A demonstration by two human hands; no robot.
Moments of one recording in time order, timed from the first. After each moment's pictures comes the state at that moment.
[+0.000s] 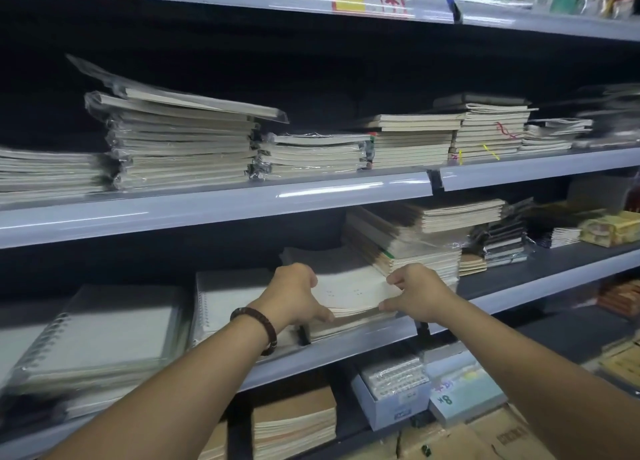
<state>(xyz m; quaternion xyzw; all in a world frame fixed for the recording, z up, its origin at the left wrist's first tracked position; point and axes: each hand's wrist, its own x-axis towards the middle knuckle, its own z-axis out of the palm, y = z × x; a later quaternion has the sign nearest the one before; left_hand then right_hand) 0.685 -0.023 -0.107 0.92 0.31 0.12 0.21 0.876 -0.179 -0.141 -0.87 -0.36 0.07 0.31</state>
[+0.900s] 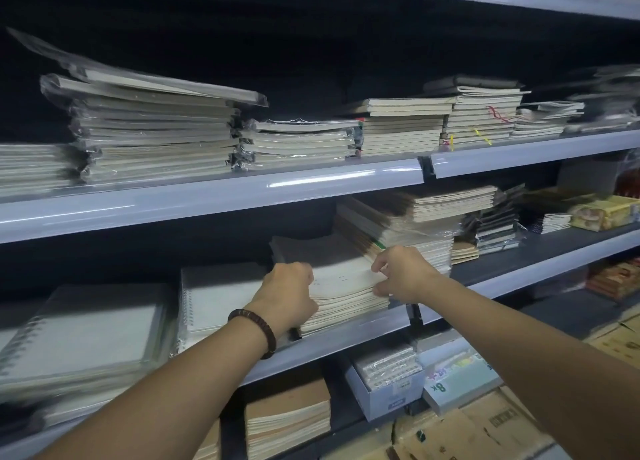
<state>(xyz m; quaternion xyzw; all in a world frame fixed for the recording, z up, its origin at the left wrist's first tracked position) 0.699 -0.018 -0.127 0.94 0.30 0.13 0.10 0.898 -0.158 -0.140 -0.89 -0.40 0.03 0.24</state>
